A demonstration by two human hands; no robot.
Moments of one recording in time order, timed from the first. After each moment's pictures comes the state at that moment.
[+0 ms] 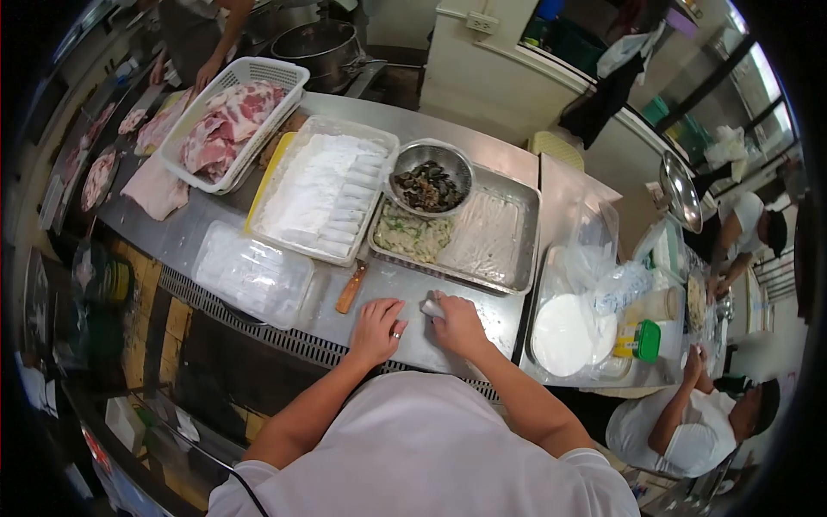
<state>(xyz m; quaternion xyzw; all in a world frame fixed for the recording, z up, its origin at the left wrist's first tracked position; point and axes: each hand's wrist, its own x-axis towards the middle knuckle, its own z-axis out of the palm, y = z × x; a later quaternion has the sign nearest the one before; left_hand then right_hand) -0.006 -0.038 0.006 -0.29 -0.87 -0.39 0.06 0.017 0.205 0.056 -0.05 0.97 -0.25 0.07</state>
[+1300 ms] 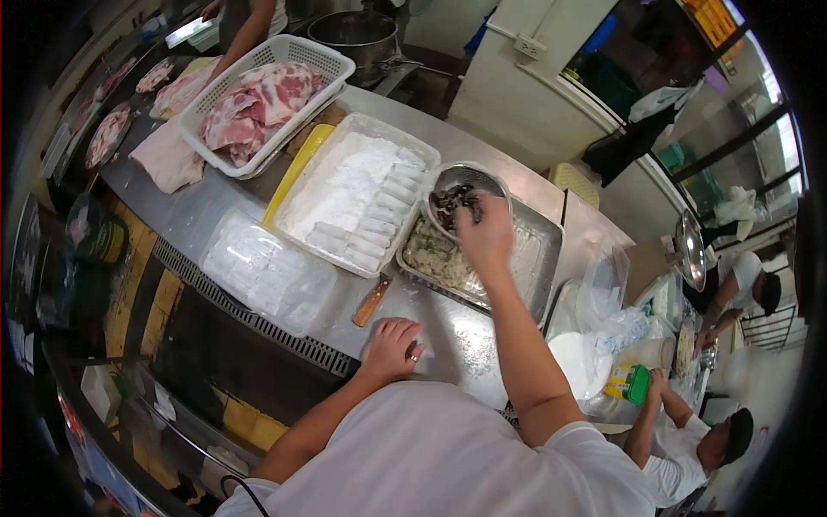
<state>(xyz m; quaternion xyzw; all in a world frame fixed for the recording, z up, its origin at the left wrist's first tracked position) -0.008 -0.042 -0.003 -0.28 -0.86 -0.42 0.06 -0.197 0.160 0.154 0.02 0.92 -0.30 -0.26</state>
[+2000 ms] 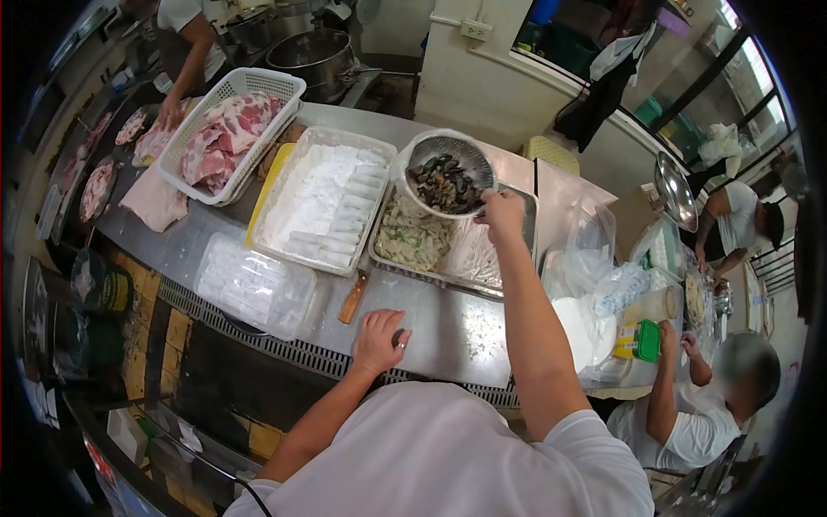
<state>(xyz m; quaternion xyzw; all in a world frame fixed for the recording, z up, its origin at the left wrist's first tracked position) -0.006 -0.037 0.000 -0.29 -0.87 -0.39 0.11 -0.198 0.273 0.140 0.30 0.69 -0.64 -0.17</state>
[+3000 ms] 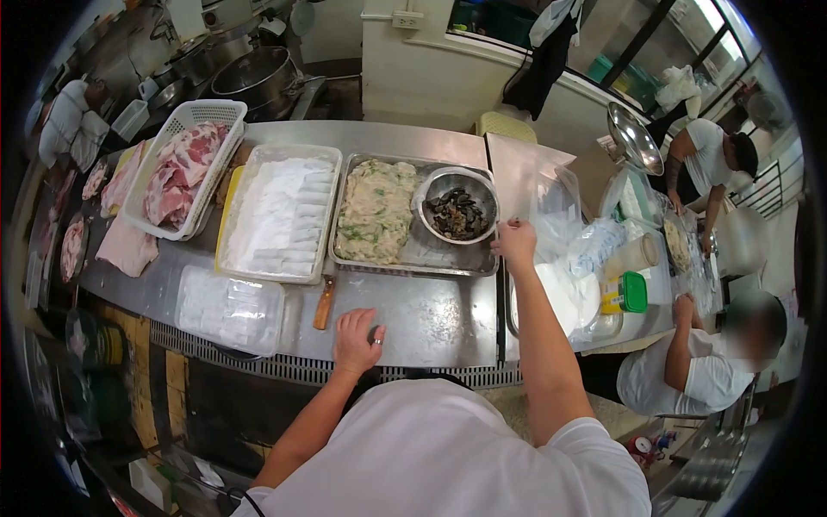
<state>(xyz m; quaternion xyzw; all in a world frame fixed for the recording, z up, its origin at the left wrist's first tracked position) -0.005 -0.036 -0.004 -0.28 -0.87 -0.39 0.08 -0.062 0.374 0.101 0.42 0.72 -0.52 -0.17</state>
